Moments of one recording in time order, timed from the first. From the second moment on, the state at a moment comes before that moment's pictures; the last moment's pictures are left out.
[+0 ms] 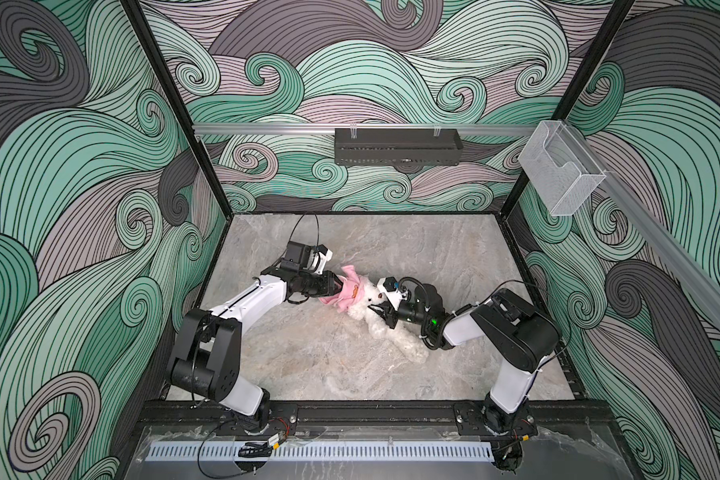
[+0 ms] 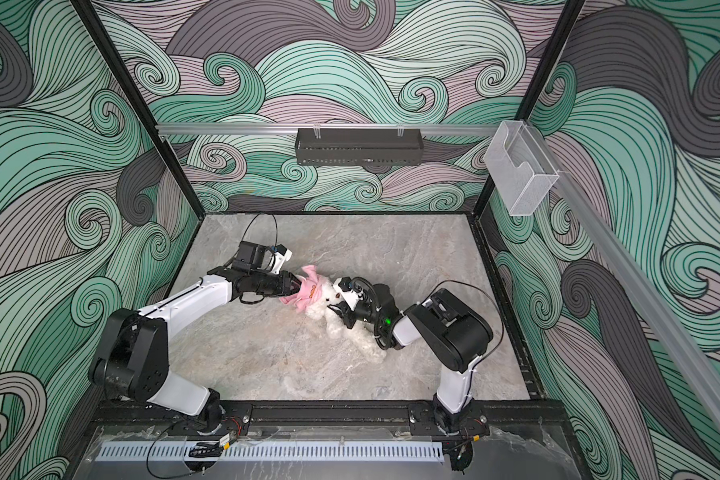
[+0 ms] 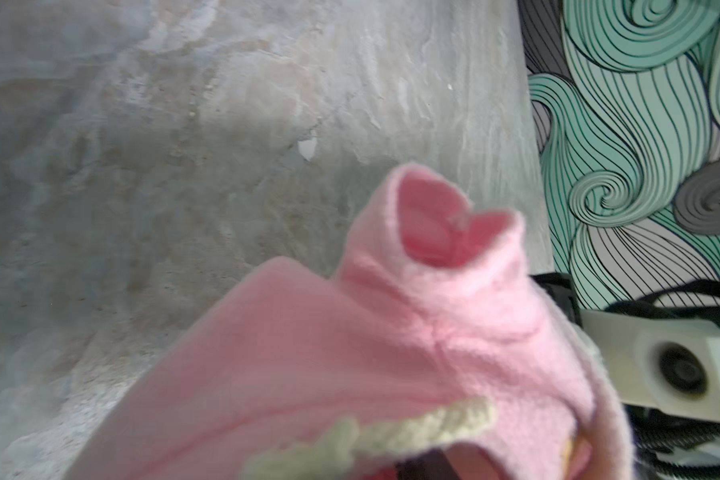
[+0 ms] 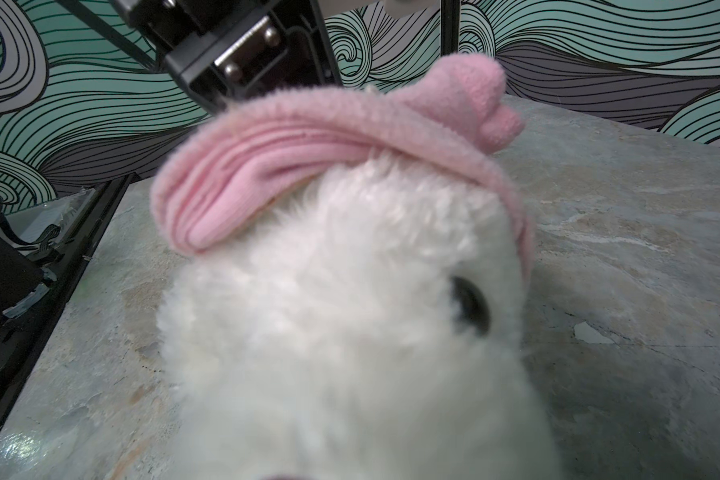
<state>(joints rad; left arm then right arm) -0.30 1.52 0.95 -0.36 0.62 -0.33 0.63 1.82 0.53 1.01 -0.54 -0.04</state>
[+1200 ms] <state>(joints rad) -0.43 1.64 1.02 -0.27 0.70 -0.40 0.62 1.75 0.66 0.65 -0.48 -0.16</state>
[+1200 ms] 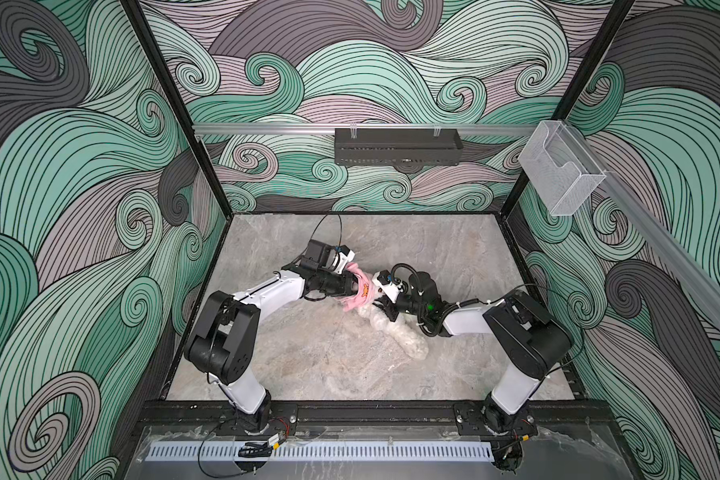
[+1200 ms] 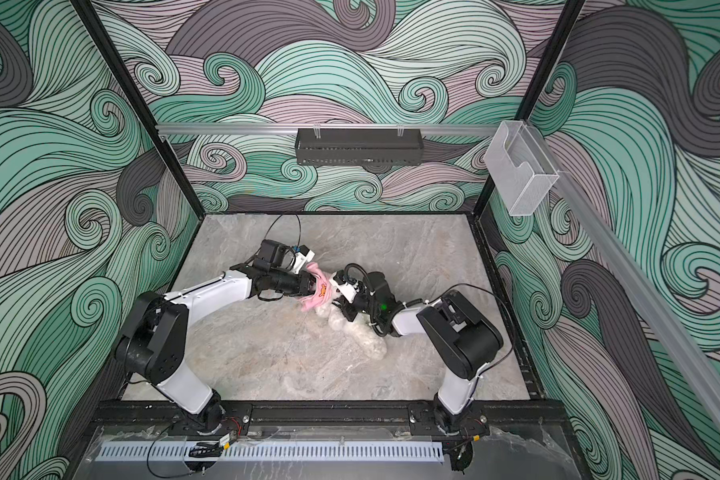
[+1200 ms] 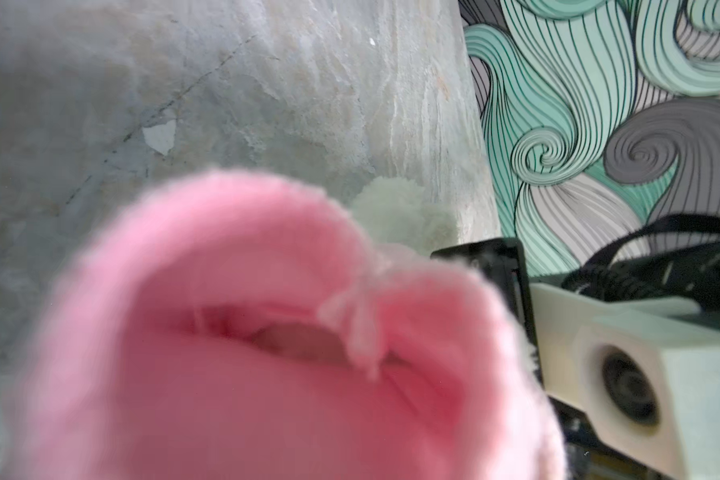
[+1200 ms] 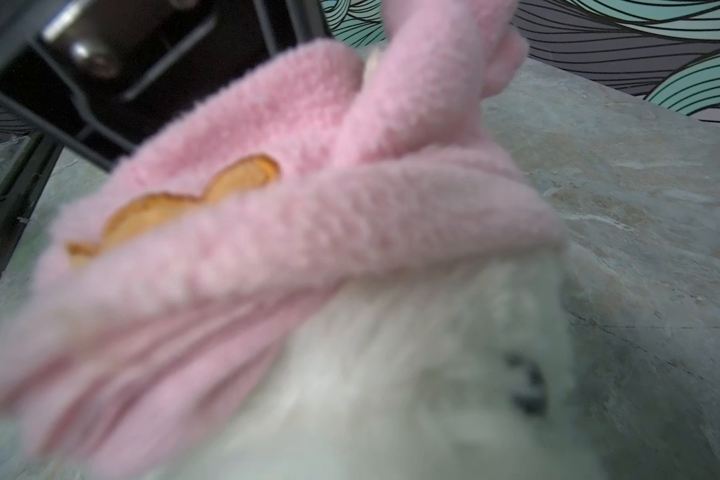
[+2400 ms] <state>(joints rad) -0.46 1.43 0.98 -0.43 0.56 -0.38 0.65 1.74 0.58 0.86 -0.40 -0.15</state>
